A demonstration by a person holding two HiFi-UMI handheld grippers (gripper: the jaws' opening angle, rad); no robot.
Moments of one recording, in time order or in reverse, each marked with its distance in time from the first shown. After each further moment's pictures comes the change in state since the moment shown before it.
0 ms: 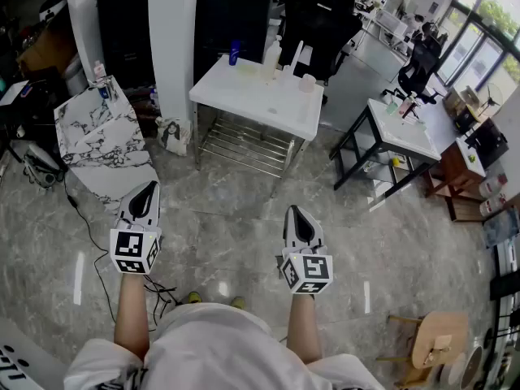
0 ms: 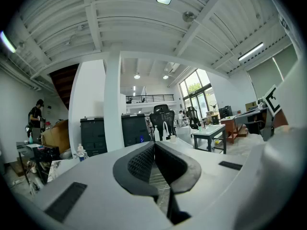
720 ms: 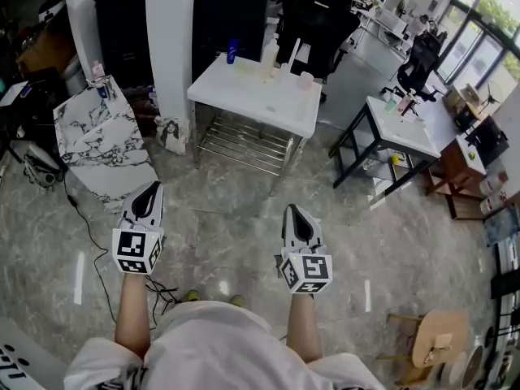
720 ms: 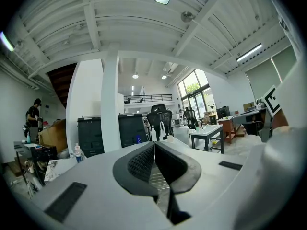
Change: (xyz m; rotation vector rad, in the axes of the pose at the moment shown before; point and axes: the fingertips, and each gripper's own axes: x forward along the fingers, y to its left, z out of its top) left arm 0.002 -0.024 0.002 -0.001 0.005 -0.024; right arm -0.010 -0.009 0.003 0.015 -0.020 0.016
